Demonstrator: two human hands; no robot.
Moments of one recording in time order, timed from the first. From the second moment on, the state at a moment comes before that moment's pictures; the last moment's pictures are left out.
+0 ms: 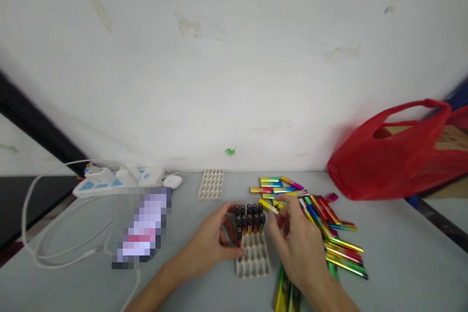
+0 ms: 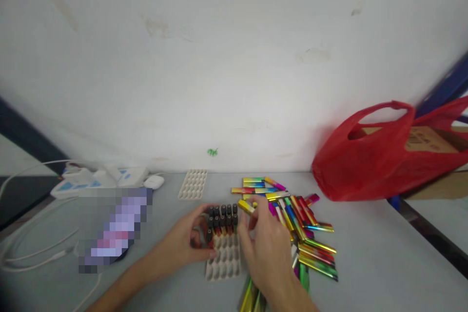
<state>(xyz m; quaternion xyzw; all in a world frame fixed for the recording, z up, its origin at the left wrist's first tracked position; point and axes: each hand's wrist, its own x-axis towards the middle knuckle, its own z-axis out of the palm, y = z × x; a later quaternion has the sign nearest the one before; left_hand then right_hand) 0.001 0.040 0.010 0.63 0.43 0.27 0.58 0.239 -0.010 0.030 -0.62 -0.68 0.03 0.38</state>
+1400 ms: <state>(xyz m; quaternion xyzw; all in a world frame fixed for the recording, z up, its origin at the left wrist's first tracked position) 0.001 0.040 0.007 0.65 0.44 0.27 0.55 0.234 -0.004 0.035 -0.49 -0.44 0.52 0.55</state>
